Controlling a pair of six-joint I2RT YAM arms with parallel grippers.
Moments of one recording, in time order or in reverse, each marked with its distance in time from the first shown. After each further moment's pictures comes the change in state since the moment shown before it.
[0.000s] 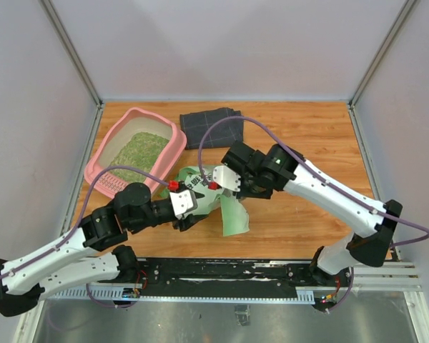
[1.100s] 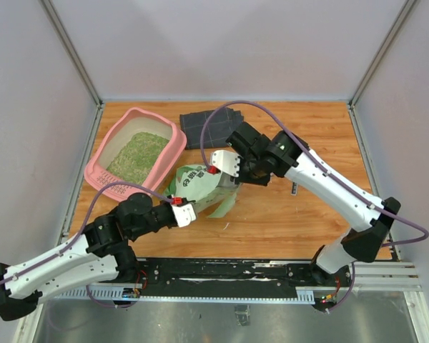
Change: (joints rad) left arm 0.002 -0.106 -0.169 -0.013 -0.183 0.249; right arm -0.114 0.049 0.061 0.090 -0.104 -0.086
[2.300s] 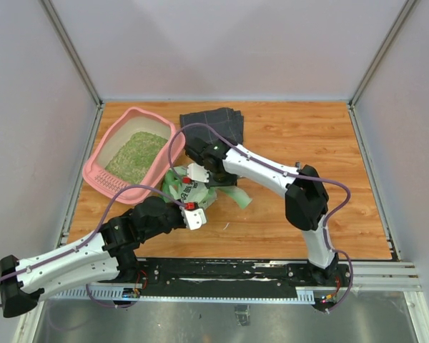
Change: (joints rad) left arm 0.000 0.068 -0.126 0.133 -0.083 0.074; right arm 0.036 0.553 0.196 0.037 0.143 -0.055
